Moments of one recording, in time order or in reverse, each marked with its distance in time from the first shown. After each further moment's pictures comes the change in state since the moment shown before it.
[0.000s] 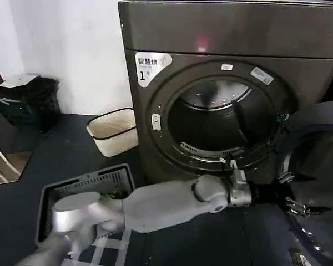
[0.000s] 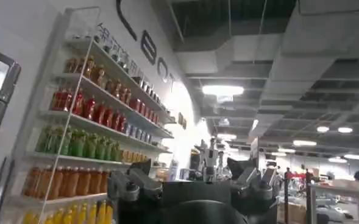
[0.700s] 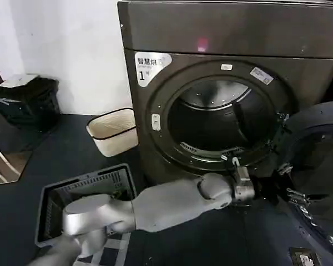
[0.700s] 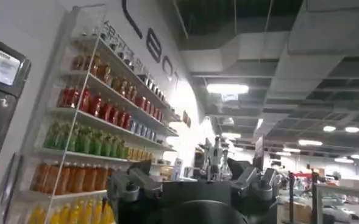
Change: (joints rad) left arm 0.026 -0.040 -0.040 0.100 0.076 -0.072 -0.040; right arm 0.020 0.006 -0.034 0.006 -0.017 0.011 -0.002
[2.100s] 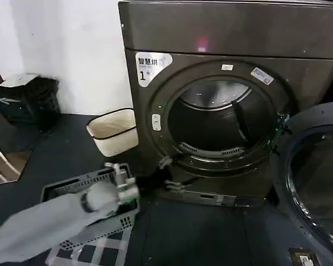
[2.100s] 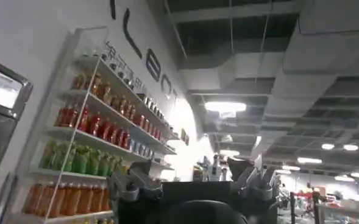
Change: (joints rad) left arm 0.176 0.892 -0.134 -0.529 0.104 0.002 -0.131; right arm 0.027 -0.021 0.010 0.020 -0.025 0.035 0.003
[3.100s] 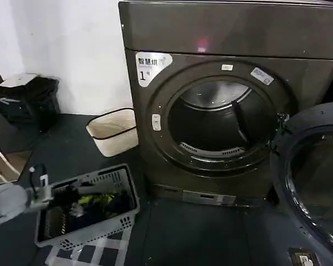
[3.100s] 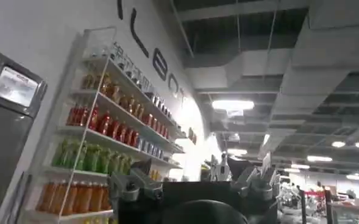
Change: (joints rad) left arm -0.047 0.487 0.059 0.137 0.389 0.228 0.314; right arm 0.036 0.006 -0.054 0.003 -0.018 0.012 0.000
